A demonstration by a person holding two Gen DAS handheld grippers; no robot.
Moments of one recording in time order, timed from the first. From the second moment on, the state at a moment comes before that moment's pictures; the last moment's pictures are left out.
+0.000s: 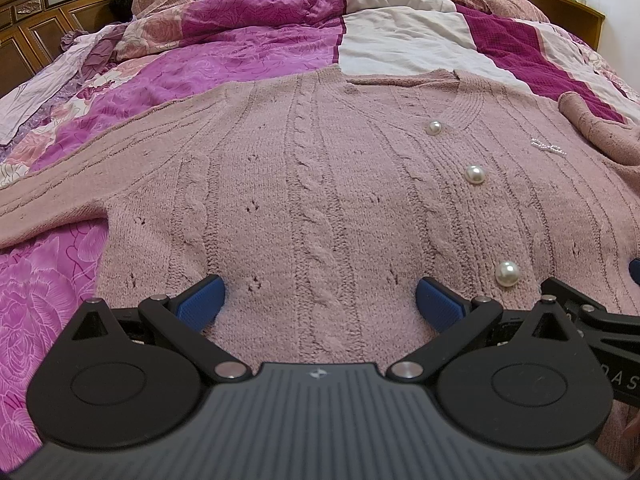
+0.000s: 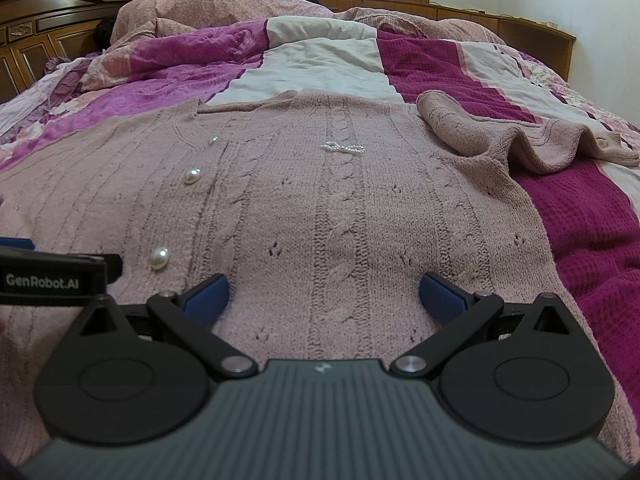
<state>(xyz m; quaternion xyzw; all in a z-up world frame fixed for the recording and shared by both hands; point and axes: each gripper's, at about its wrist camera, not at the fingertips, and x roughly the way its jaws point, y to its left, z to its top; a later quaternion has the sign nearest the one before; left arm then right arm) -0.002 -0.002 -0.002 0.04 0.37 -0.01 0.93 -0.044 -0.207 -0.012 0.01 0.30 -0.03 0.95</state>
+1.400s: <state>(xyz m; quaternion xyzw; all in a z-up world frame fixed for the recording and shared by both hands) 0.034 -0.017 0.059 -0.01 0.42 -0.04 0.91 -0.004 -0.384 0.067 0.20 0.27 -0.08 0.94</state>
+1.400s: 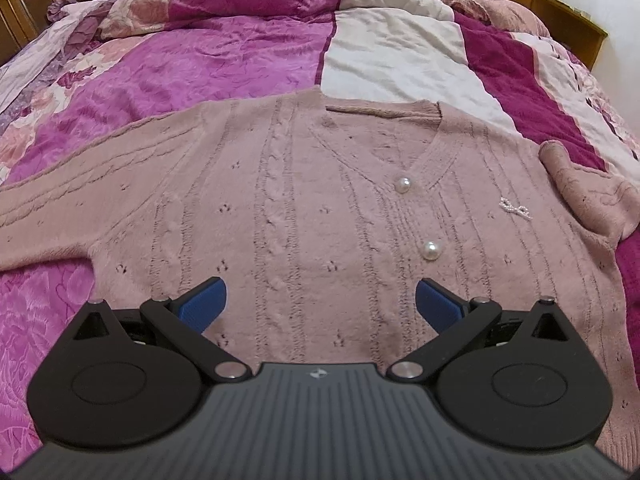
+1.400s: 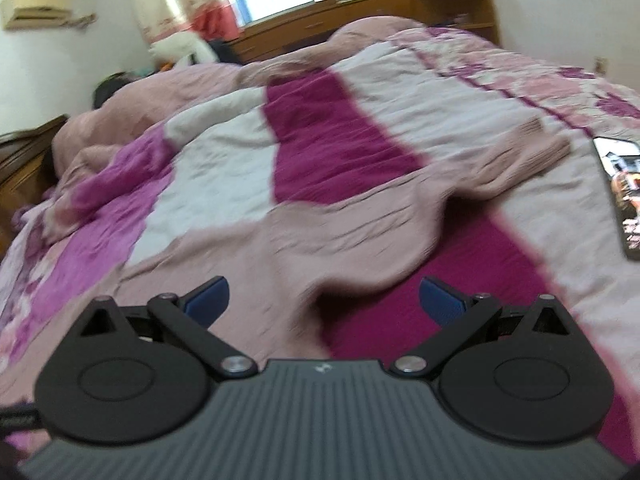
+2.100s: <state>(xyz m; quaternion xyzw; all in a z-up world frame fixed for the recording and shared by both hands) 0.051 -0.031 0.025 0.01 0.46 -0.01 0.89 0.062 -0.485 0.026 0.30 0.27 -0.15 0.91</state>
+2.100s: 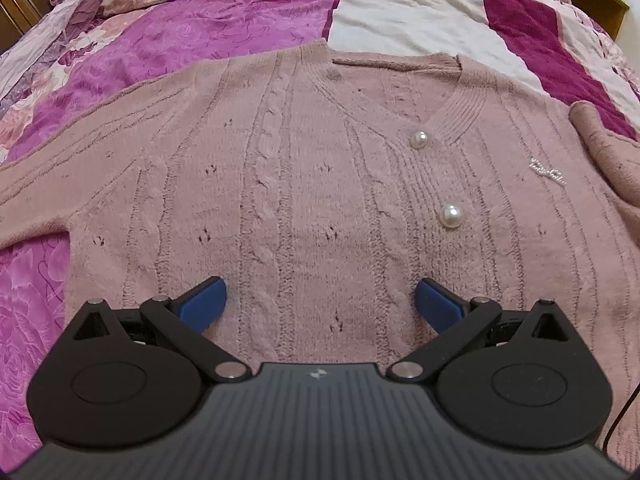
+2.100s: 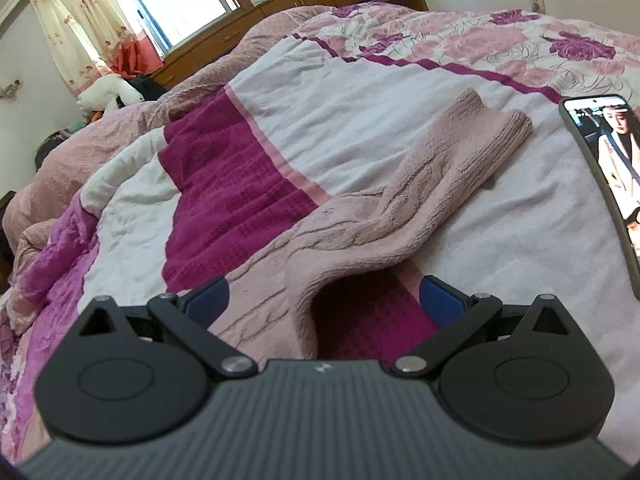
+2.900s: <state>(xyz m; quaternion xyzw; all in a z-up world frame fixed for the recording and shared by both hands) 0.052 -0.037 0.019 0.03 0.45 0.00 0.89 0.069 -0.492 0.031 0.28 0.18 -0.14 0.93</state>
